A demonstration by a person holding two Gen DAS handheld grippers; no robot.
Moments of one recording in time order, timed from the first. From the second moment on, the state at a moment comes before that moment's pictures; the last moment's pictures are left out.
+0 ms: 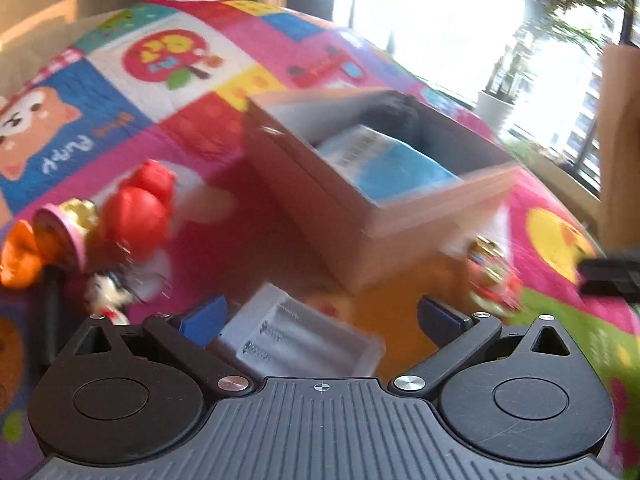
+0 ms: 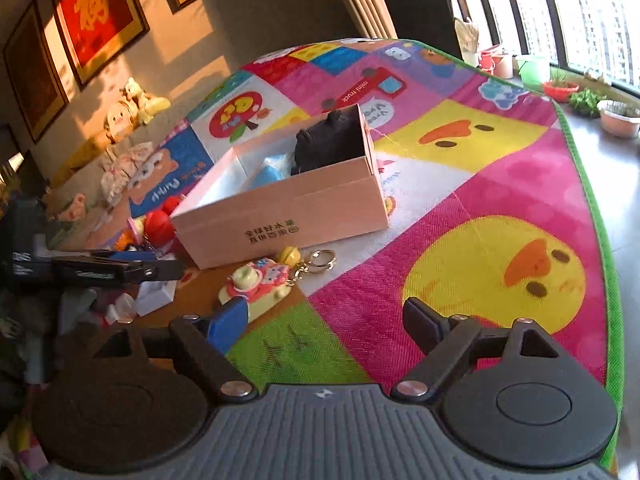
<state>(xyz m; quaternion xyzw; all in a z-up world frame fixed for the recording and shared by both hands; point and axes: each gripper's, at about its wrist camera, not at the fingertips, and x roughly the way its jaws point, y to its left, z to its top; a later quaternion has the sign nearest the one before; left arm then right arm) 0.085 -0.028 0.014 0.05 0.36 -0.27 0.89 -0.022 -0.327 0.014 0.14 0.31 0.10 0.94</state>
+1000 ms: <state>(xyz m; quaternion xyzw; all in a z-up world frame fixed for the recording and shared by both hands) 0.003 0.020 0.014 0.01 0.36 -0.13 0.93 0.019 -0.285 0.049 0.02 0.27 0.16 0.95</state>
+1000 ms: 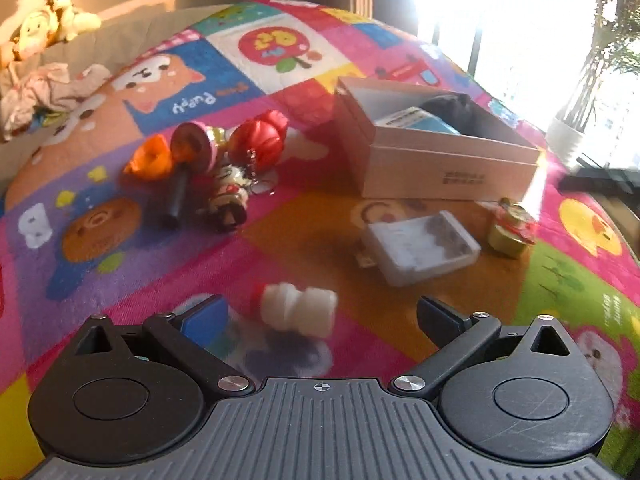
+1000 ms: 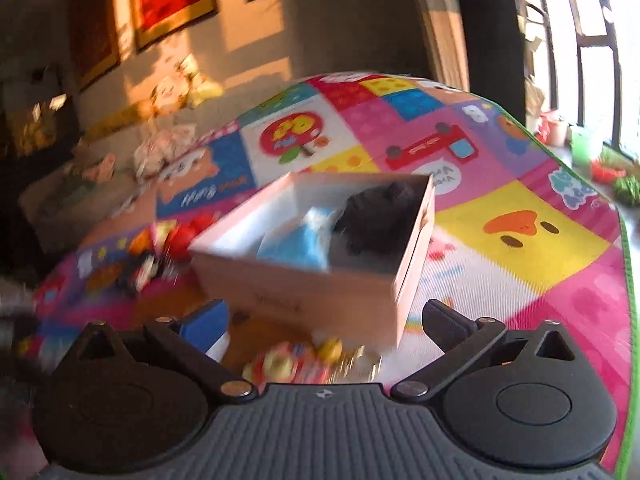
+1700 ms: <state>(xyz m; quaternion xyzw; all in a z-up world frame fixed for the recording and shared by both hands) -0.025 0.006 0.012 0.02 0.35 -0.16 0.92 0.044 -0.243 0.012 -0.07 0.36 0.19 0.91</state>
